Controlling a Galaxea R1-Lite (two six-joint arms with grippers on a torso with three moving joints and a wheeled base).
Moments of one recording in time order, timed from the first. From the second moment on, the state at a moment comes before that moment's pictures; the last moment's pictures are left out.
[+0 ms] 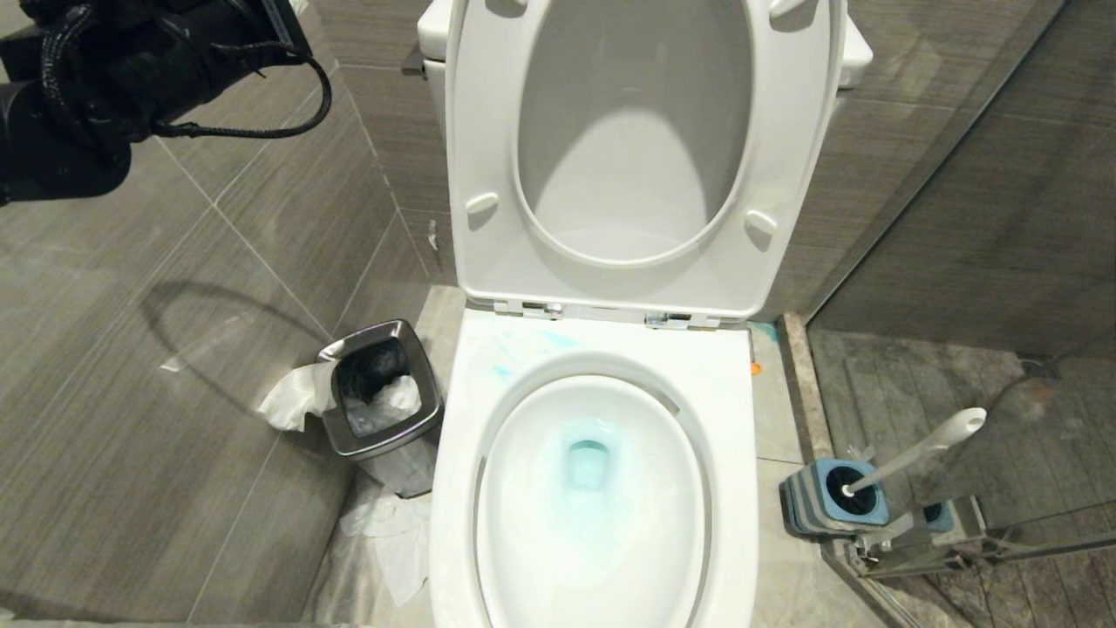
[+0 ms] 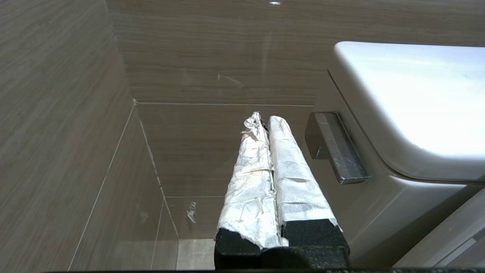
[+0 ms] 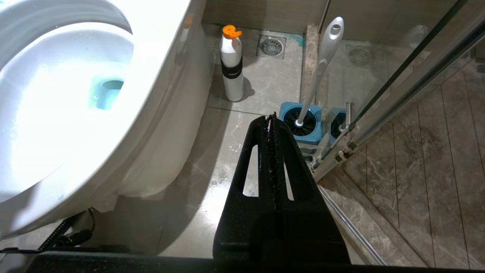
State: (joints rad) left arm -0.12 1.93 -1.95 -0.38 -0.15 -0.03; right arm 0.00 0.00 0.00 0.00 -0.01 0.05
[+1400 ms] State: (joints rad) left arm -0.22 1.94 -1.95 -0.47 -0.14 -0.08; right arm 0.00 0.00 0.00 0.00 -0.01 0.05
